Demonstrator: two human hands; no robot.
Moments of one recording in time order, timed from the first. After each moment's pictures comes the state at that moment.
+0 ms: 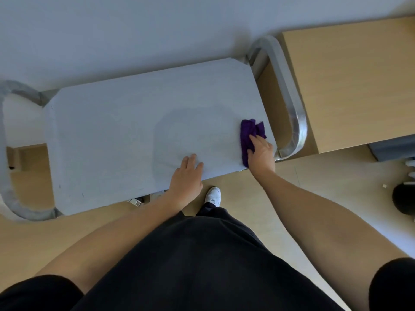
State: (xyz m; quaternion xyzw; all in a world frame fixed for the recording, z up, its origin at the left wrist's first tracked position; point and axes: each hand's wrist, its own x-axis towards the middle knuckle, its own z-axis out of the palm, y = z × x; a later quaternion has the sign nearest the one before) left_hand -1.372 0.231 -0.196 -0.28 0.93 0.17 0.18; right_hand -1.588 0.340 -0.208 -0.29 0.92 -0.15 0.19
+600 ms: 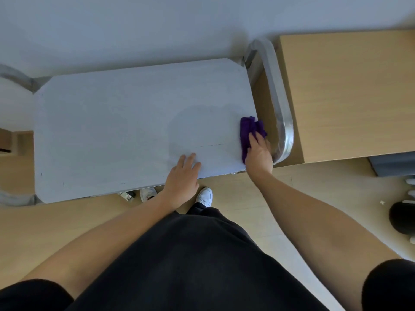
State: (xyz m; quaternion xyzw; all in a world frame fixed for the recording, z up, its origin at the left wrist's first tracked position) left_hand -1.407 0.262 -0.202 -0.31 0.92 0.18 0.17; right_hand -1.632 0.355 -0.212 -0.35 0.91 -0.12 0.16
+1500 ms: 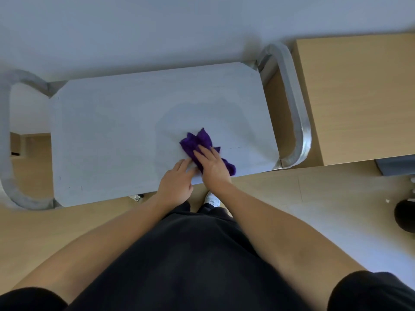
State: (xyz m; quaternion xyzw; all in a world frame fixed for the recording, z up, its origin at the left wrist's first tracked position) left_hand -1.346 0.216 -0.192 -0.29 0.92 0.21 0.15; right_hand -1.485 0.281 -0.216 -0.53 0.80 -0.16 0.25
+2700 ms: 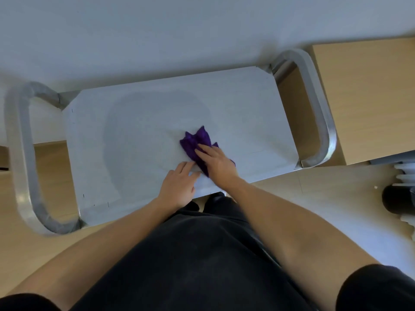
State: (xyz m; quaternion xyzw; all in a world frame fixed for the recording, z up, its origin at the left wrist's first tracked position) left_hand -1.284 0.135 -0.197 -0.22 0.94 0.20 0.13; right_hand -1.444 0.208 -0.206 -0.56 0.78 -0.09 0.26
